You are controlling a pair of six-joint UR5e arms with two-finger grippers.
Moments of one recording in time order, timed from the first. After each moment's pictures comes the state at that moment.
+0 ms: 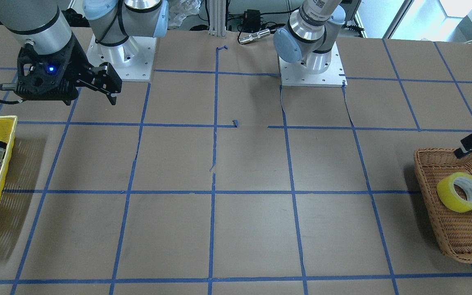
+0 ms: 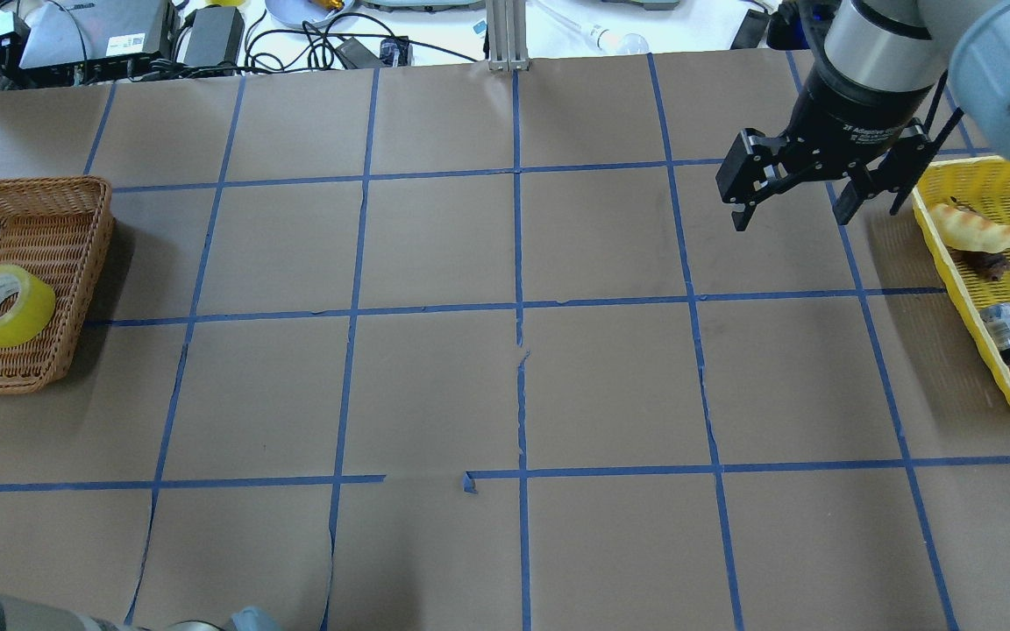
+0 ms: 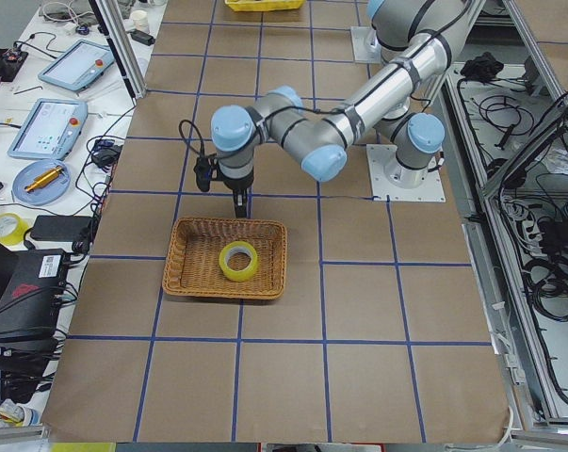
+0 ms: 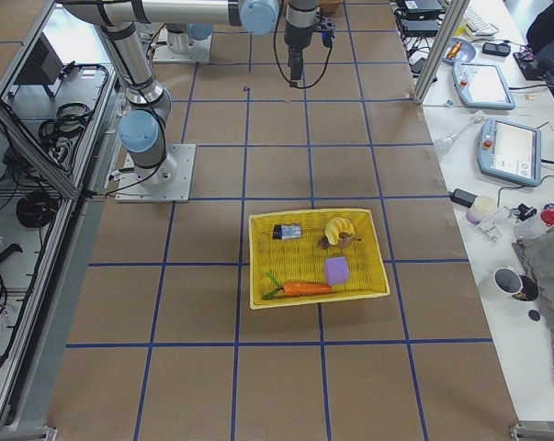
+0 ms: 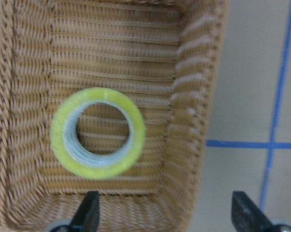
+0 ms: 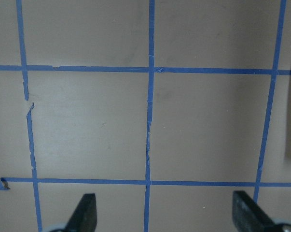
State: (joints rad) left arm -0.95 -1.78 -1.49 -1.48 1.49 0.46; right arm 1.54 -1.58 1.58 -1.51 -1.56 -0.06
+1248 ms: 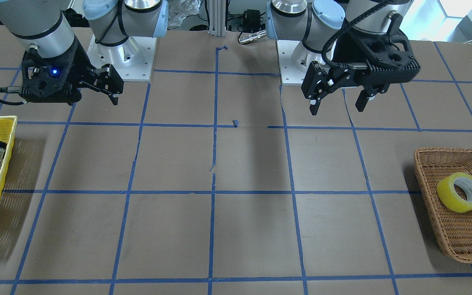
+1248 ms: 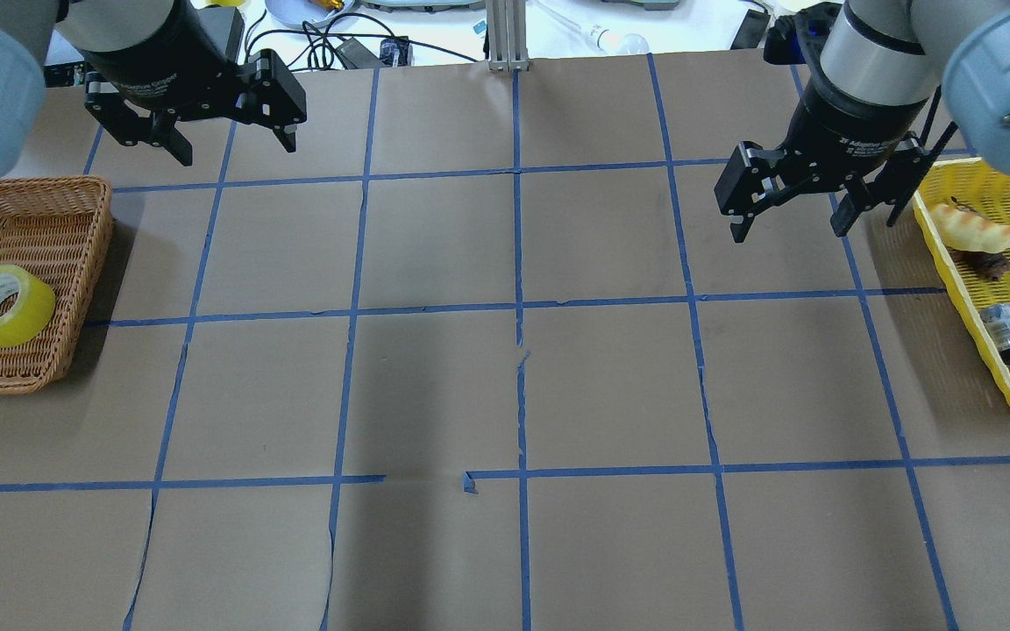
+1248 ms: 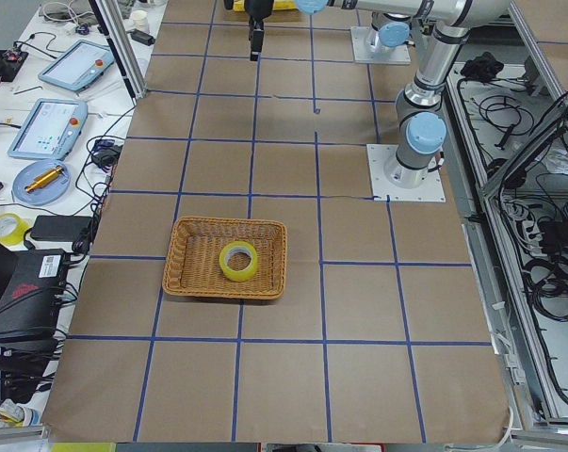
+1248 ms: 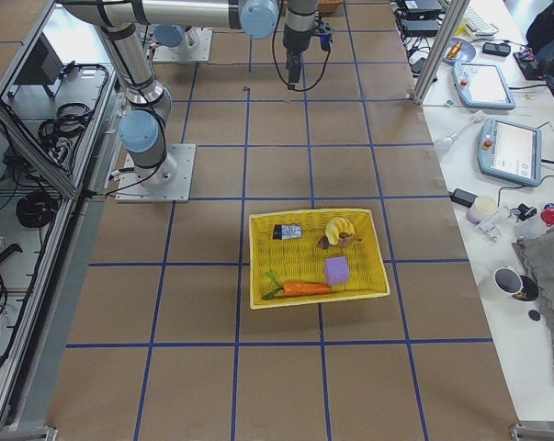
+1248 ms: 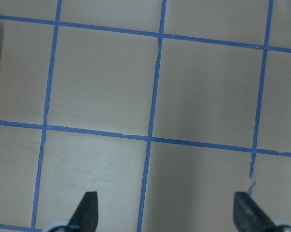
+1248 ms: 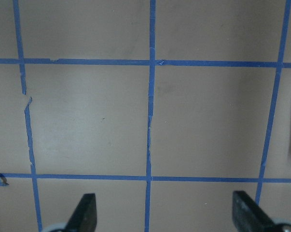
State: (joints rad) left arm -1.61 -1.58 -1.49 -1.48 1.61 -0.14; right arm 1.54 -1.58 1.60 -1.51 -1.56 -0.06
